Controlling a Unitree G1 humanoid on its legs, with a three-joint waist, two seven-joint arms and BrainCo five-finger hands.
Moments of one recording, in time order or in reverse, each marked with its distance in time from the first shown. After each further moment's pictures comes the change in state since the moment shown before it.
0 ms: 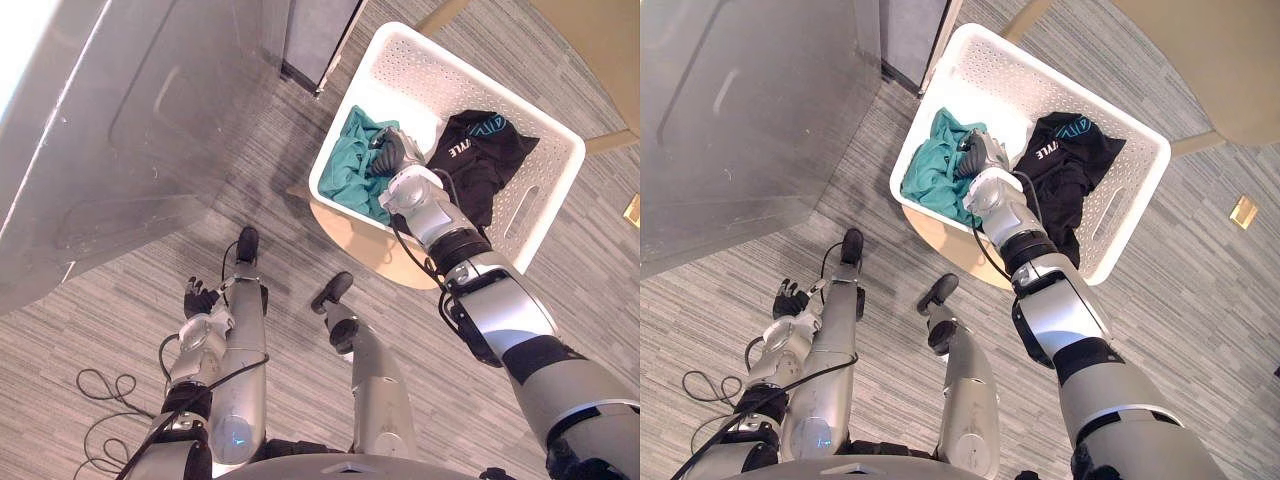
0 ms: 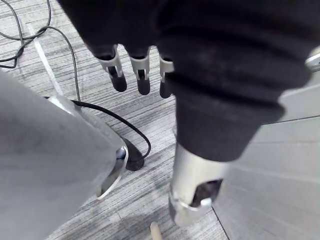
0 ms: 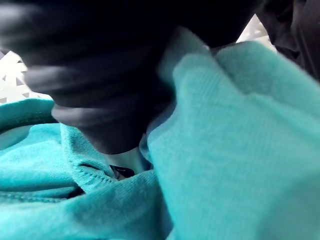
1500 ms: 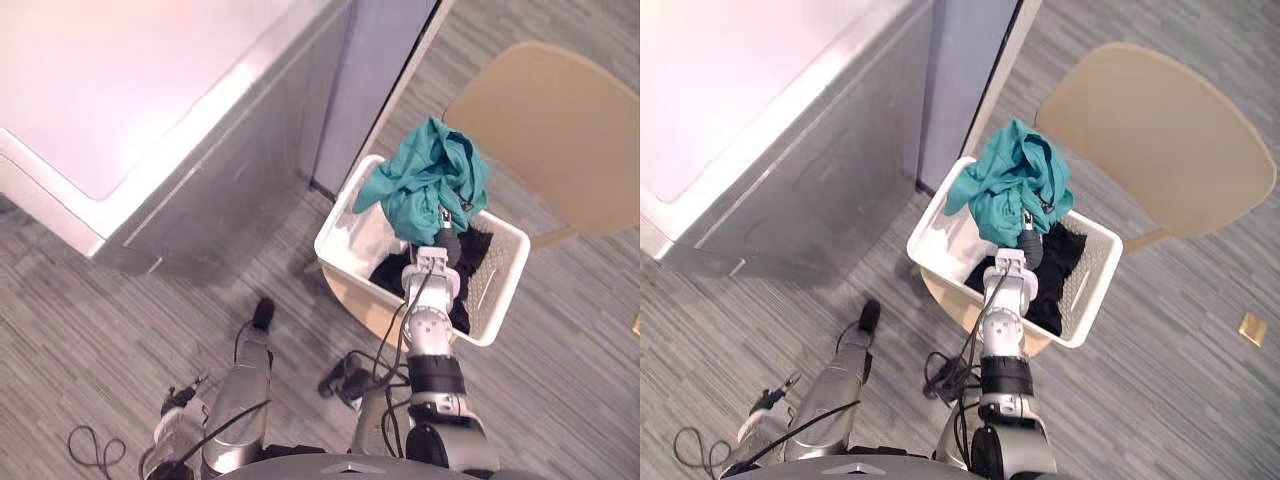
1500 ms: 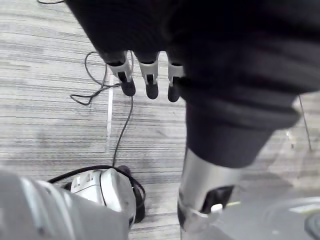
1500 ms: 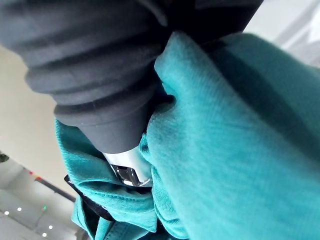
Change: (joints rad) left arm 0.305 -0.034 0.282 0.207 -0.080 0.082 -0.085; right arm 0.803 0.419 -0.596 -0.790 1.433 -0.377 -0.120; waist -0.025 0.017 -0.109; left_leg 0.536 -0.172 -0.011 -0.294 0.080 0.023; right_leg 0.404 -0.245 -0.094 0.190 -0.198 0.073
